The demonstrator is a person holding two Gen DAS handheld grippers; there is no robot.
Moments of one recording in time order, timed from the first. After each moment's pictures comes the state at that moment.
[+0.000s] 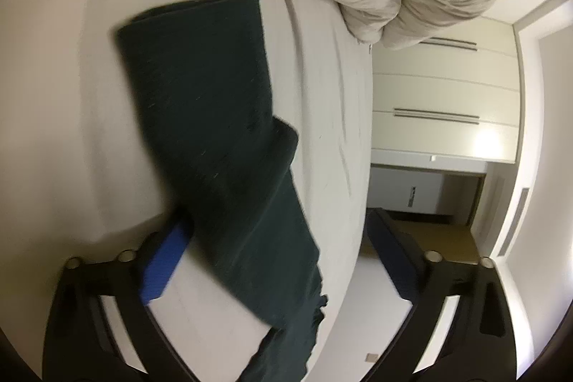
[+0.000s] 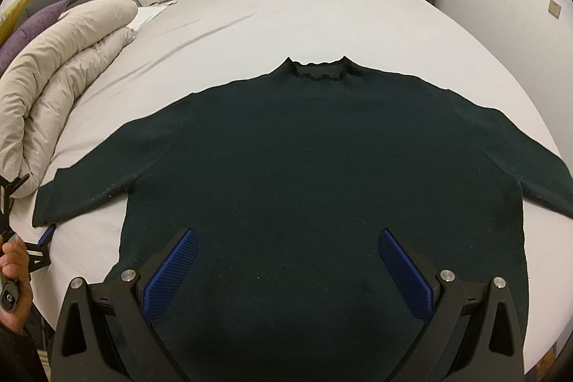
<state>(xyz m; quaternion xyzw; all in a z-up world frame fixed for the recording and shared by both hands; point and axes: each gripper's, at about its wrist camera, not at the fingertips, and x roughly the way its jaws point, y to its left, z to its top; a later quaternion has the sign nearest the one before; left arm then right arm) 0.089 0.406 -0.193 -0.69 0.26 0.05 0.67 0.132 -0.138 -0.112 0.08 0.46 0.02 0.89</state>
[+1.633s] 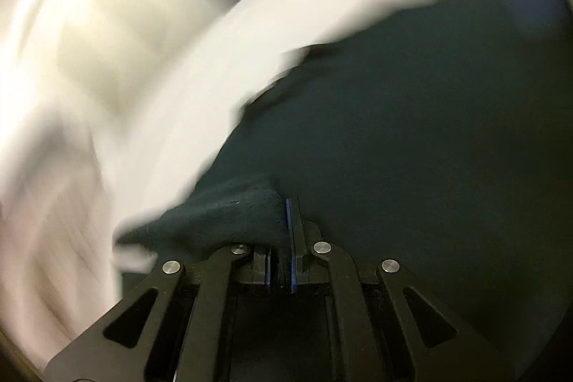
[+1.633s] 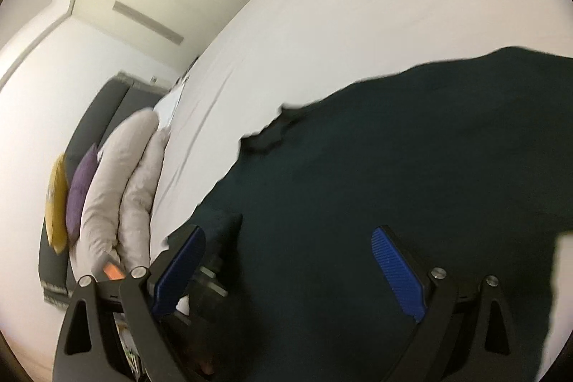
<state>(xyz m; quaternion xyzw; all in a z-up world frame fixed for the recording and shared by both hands) 0.165 -0.155 -0.169 0.45 0.28 -0.12 0.84 0.211 -0.339 -0.147 0.39 0.42 0.12 0.81</state>
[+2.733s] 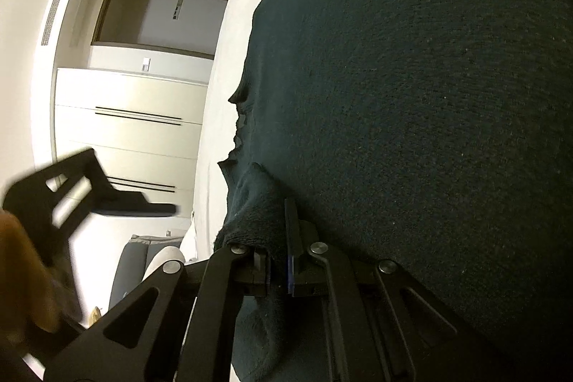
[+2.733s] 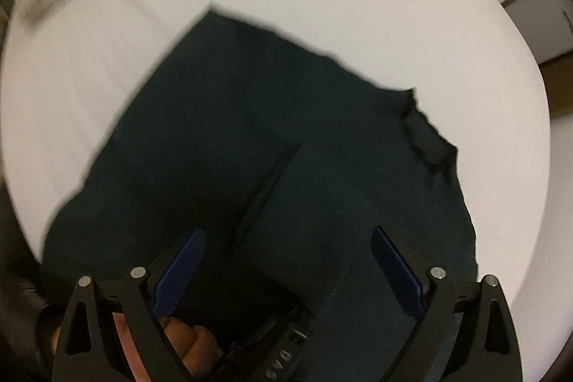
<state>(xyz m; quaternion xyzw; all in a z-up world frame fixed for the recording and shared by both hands) 0.153 -0.206 -0.229 0.63 0.20 -0.06 0.74 0.275 -0.059 -0.123 -0.28 0.61 0.20 0.72</state>
